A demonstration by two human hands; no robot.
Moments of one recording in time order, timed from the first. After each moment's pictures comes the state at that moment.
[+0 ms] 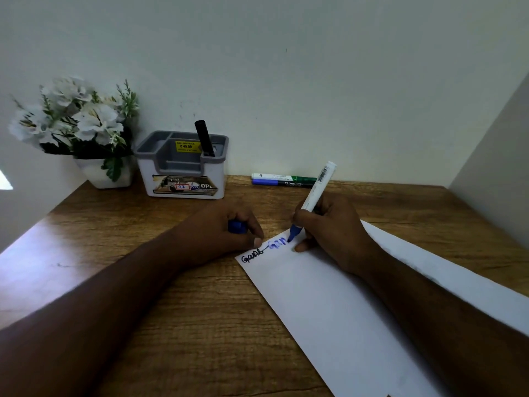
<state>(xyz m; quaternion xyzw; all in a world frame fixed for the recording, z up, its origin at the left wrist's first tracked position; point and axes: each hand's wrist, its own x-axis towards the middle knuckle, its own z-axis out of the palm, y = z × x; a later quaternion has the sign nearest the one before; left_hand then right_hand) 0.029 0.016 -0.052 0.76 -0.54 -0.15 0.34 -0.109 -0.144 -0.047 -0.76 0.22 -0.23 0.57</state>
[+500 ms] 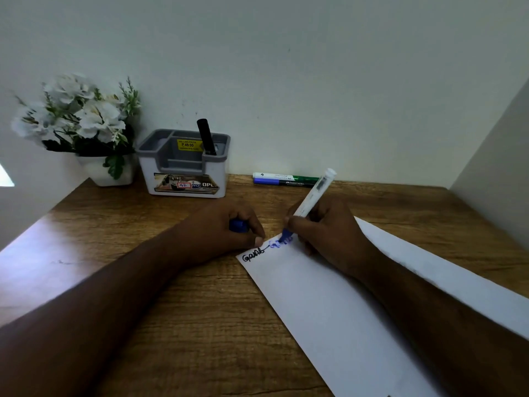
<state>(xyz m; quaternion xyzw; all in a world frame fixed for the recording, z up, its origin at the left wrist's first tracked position) 0.028 0.016 -0.050 0.76 -0.54 -0.15 0.34 -0.113 -0.140 -0.047 -0.82 0.18 -0.22 0.49</state>
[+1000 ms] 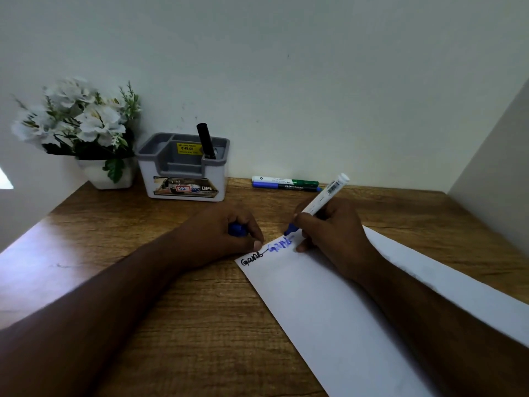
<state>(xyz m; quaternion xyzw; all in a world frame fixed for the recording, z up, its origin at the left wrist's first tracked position) 0.030 0.017 -0.051 0.76 -0.53 -0.15 0.34 -0.110 -0.147 -0.052 -0.76 0.21 -0.26 0.56</state>
